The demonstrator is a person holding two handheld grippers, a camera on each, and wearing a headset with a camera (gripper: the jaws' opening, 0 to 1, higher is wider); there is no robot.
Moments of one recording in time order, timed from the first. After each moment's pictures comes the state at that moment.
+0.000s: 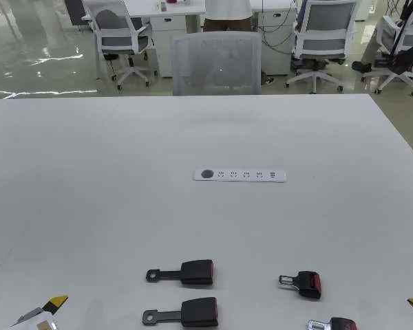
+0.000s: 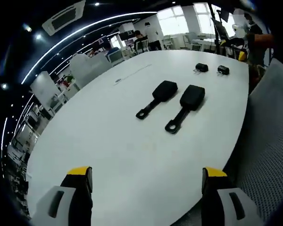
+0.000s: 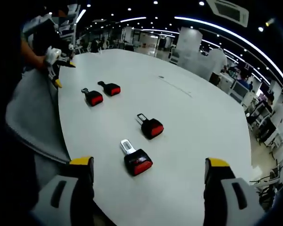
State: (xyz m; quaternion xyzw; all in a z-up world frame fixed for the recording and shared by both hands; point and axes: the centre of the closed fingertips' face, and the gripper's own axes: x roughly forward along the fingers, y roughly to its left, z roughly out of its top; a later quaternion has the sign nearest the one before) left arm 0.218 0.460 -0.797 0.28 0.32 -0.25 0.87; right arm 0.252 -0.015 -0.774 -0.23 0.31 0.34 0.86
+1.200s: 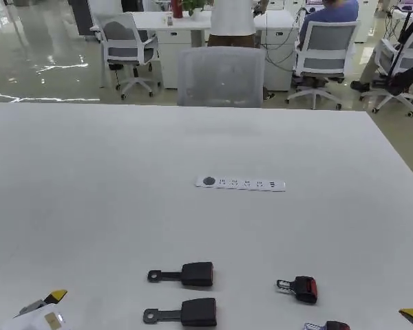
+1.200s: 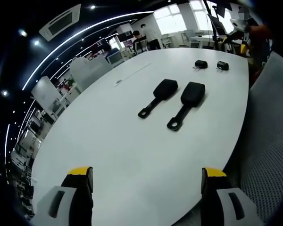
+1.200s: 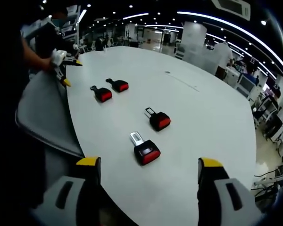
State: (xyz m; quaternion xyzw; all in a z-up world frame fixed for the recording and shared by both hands) left arm 0.217 0.473 -0.804 0.29 0.33 -0.24 0.87; right arm 0.225 -0.044 -0.763 -0.20 0.33 0.36 0.85
